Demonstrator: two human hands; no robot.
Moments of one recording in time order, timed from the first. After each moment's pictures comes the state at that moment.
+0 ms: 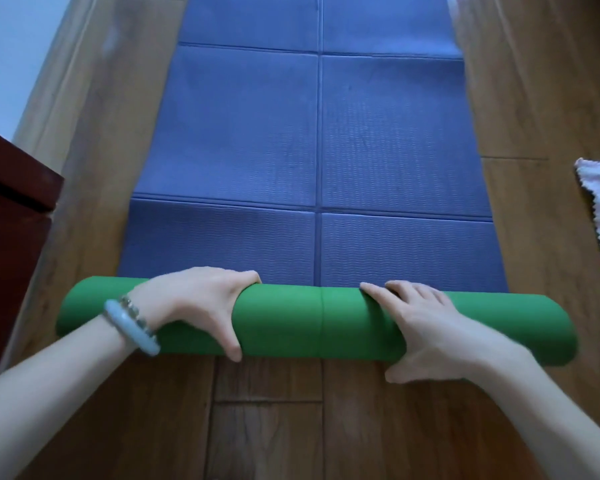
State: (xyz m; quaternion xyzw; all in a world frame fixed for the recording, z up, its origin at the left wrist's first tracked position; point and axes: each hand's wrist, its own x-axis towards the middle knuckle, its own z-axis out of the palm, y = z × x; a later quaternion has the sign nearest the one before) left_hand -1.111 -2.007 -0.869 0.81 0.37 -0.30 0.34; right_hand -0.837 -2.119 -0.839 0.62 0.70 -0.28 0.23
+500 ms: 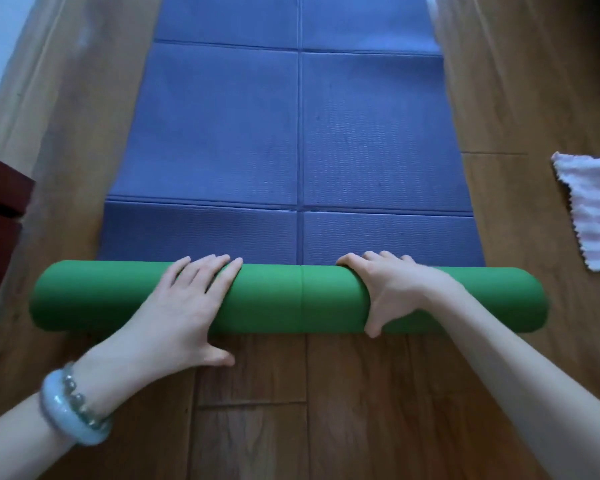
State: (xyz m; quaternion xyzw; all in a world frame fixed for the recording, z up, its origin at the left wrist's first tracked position) left_hand -1.128 -2.052 -0.881 0.91 0.39 -0.12 0.09; right_hand -0.829 -2.065 -0.860 0.60 0.68 -0.34 0.25
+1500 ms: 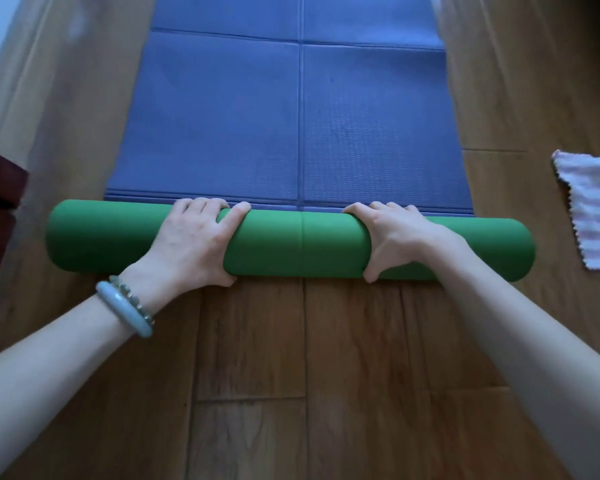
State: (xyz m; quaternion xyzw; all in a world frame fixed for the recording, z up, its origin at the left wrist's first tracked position) left_hand -1.097 -1.987 -0.889 0.90 0.44 -0.05 0.00; right_hand -0.813 -2.019 -0.859 0.65 0.69 -0.25 0.20
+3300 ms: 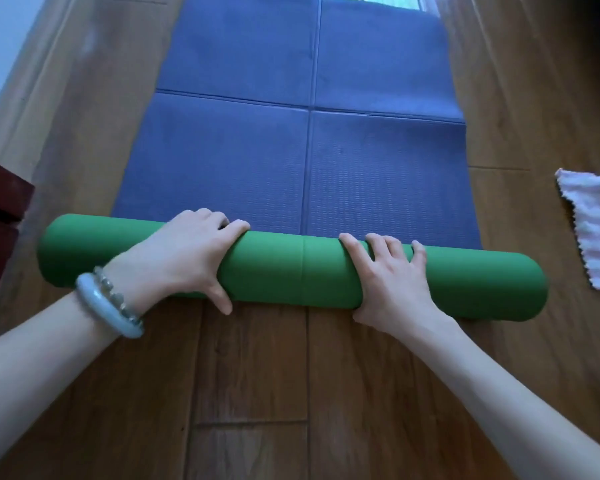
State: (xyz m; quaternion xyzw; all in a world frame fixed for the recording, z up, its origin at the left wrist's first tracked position) left_hand -1.098 -1.963 -0.860 0.90 0.39 -0.18 0.11; right_hand -0.846 -2.071 -0.877 0.69 0.71 -0.06 0.13
